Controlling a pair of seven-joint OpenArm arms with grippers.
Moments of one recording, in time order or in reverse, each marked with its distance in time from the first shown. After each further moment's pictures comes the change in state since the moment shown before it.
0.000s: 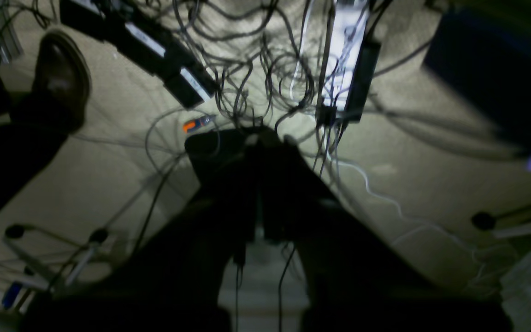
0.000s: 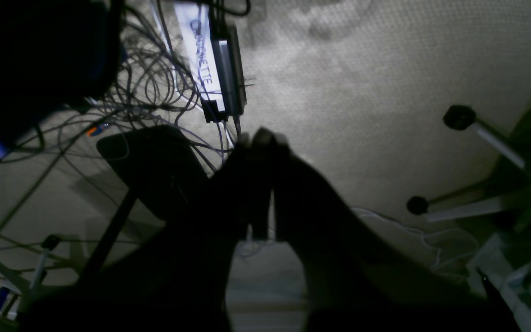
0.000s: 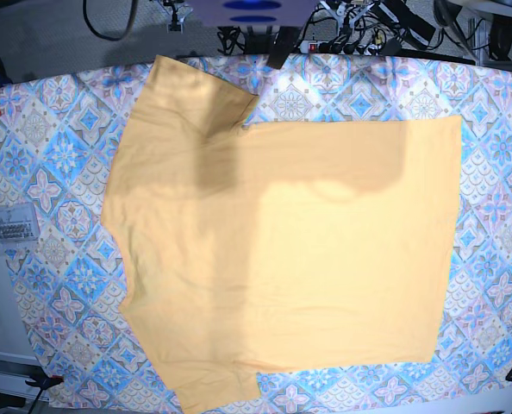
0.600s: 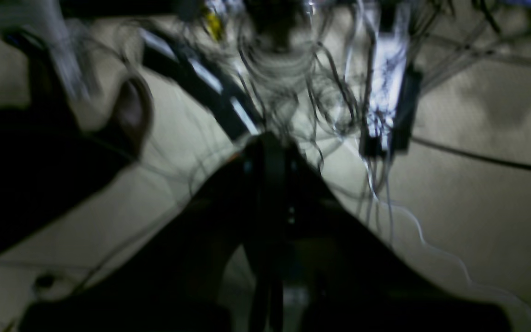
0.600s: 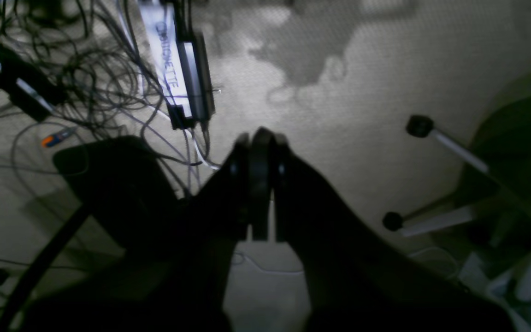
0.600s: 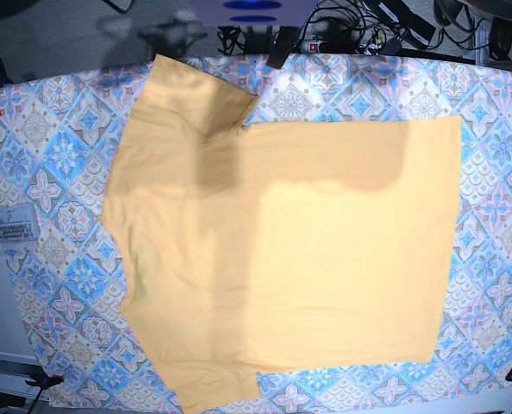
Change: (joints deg) left arm 15.9 -4.0 -0.2 -0.1 -0.3 0.3 -36.9; right arm -13.8 3.4 0.0 -0.4 0.0 0.2 25.0
